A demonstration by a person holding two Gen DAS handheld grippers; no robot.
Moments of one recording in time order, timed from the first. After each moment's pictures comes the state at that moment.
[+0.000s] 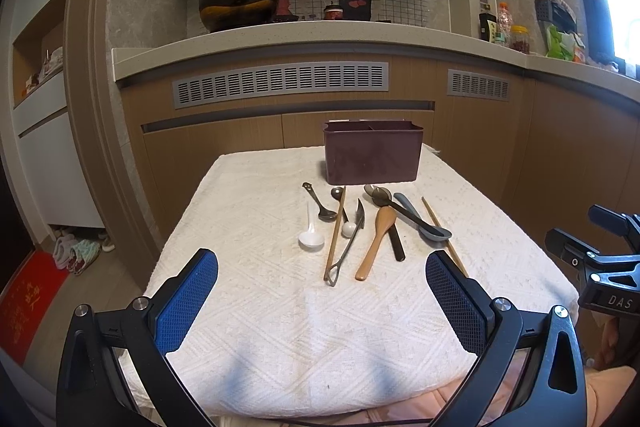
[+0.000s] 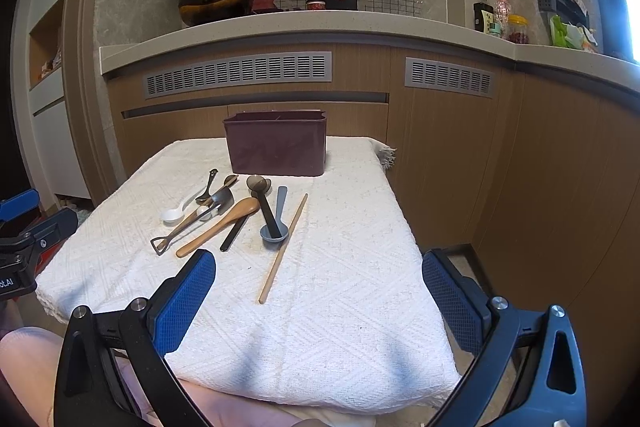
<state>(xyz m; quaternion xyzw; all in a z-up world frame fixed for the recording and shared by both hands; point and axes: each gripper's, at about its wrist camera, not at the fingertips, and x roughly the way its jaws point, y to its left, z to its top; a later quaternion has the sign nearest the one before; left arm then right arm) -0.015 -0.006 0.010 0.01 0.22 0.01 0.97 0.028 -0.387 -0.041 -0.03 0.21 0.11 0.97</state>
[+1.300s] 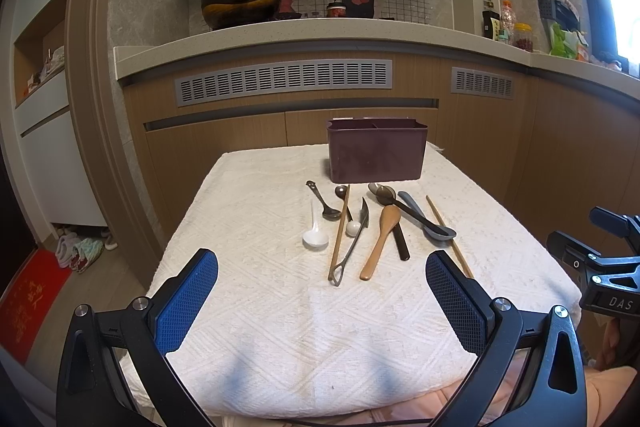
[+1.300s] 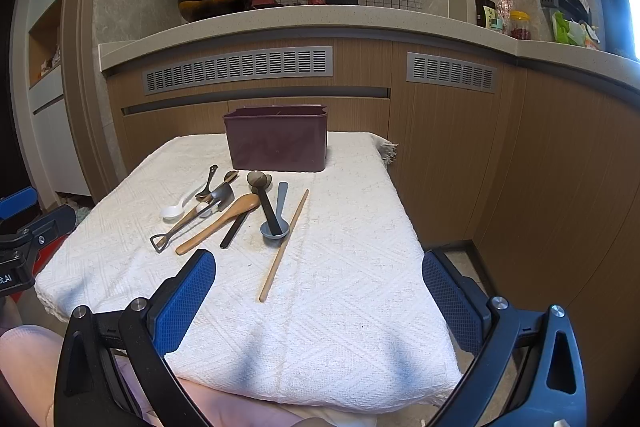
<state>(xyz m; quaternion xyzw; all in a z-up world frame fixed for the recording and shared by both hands) -0.016 -0.001 0.007 0.01 0.23 0.01 0.97 0.034 -0.384 -0.045 -0.03 0.22 0.11 0.97</state>
